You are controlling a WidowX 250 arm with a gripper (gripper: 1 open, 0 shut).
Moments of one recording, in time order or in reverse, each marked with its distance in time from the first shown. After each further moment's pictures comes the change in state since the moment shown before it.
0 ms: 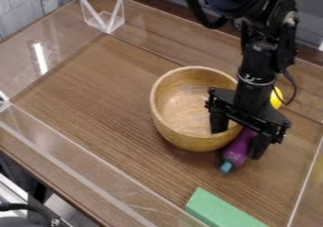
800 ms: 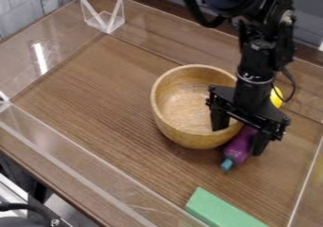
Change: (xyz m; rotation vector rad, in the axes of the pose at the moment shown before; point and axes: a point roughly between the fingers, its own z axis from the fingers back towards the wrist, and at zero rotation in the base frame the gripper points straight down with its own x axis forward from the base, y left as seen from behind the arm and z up) arm 0.004 0.002 0.000 -0.008 -0.031 -0.014
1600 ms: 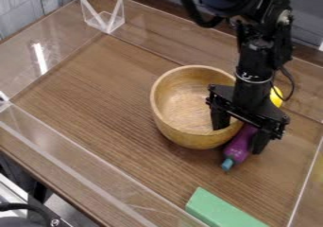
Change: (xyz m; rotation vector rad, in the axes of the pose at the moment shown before) arm 0.003 0.001 0.000 -0.007 -0.027 -0.007
